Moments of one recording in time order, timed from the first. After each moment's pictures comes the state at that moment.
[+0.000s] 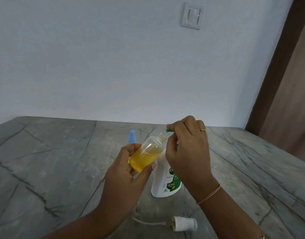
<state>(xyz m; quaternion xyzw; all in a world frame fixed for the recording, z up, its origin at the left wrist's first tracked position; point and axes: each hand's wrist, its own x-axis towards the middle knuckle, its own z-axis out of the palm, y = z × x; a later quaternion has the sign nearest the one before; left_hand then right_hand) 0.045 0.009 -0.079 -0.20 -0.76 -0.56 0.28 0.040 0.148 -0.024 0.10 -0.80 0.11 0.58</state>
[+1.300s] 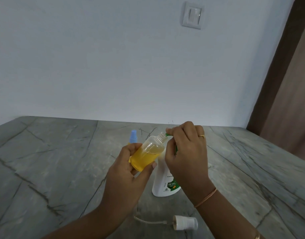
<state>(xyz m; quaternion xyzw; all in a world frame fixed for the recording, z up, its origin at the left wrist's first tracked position) 0.045 0.009 -0.079 -0.20 -0.76 -0.56 0.28 0.039 0.146 -0.036 0.11 -0.79 0.12 0.59</state>
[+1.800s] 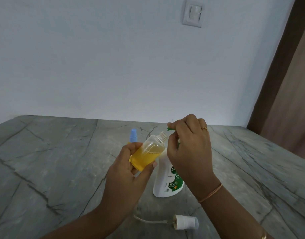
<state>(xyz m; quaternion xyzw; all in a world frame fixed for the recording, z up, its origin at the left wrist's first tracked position) 0.045 0.010 -0.079 -0.20 -0.76 -0.56 0.28 0.039 0.149 -0.025 0.11 -0.80 0.10 0.59</state>
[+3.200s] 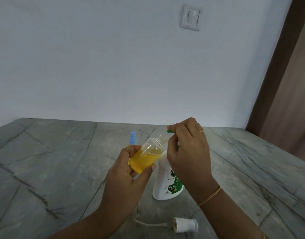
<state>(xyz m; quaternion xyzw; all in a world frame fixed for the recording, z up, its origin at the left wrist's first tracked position) 0.044 0.009 -0.079 -0.20 -0.76 -0.56 0.27 0.040 0.148 -0.026 0.11 -0.79 0.12 0.59</state>
